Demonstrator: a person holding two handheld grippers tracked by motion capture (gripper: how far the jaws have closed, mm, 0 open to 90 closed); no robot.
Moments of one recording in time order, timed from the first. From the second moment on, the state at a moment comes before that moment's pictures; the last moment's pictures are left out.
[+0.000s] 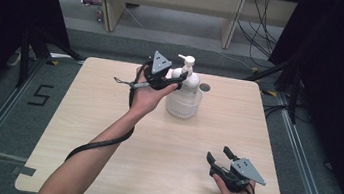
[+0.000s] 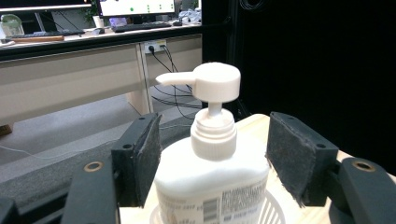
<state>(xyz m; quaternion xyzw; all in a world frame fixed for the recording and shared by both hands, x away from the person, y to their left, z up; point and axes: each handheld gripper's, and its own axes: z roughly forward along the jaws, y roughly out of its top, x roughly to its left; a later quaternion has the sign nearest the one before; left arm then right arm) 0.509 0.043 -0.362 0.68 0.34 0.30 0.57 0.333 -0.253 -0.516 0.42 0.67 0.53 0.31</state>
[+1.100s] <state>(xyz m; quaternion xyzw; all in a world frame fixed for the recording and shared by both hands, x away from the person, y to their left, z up) 0.430 0.108 -0.376 0.68 0.32 0.32 0.57 0.332 -0.252 -0.516 0.43 0.66 0.54 0.30</state>
